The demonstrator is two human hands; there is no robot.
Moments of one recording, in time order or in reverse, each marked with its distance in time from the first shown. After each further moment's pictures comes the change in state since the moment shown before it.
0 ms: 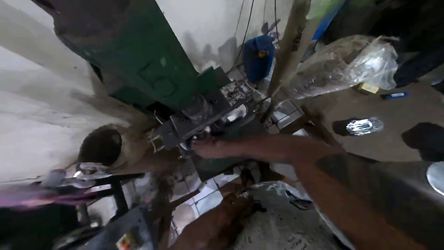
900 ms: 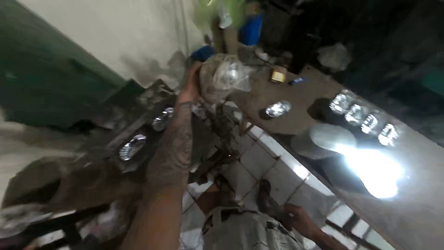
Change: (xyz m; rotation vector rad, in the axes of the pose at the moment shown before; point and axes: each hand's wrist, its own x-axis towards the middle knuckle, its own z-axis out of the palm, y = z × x) left_hand 0.337 0.083 -0.051 -0.692 0.699 0.036; right_hand -0.489 -0.088 0.289 1.162 0.501 0.974
